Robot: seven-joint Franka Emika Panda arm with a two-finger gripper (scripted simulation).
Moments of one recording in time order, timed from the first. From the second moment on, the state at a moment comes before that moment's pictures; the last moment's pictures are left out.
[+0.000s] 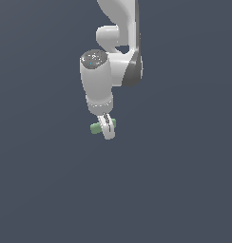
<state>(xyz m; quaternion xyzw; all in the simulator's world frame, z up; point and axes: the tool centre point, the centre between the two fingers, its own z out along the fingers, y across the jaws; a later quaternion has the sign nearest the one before) -0.016 -0.054 0.178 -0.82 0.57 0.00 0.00</state>
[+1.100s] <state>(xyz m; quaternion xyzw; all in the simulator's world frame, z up) -0.111 0.002 0.374 -0.82 0.57 0.00 0.00</state>
